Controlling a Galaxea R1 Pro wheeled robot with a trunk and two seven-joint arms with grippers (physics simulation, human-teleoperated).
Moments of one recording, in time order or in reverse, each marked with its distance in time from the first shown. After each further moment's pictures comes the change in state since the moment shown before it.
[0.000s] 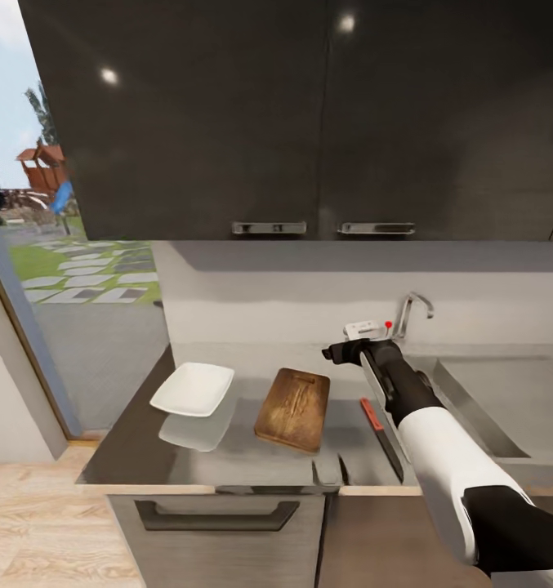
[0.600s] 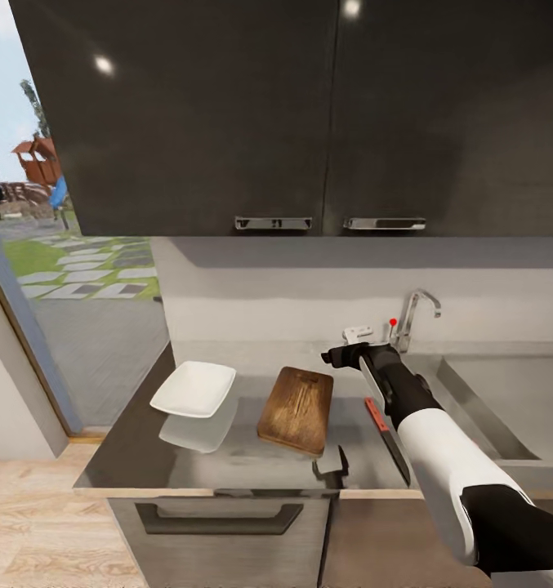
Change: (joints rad) left arm 0.000 0.001 -0.001 0.001 0.000 -0.001 0.000; right arm 0.001 -0.001 0.000 0.046 0.000 -0.042 0.000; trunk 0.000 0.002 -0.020
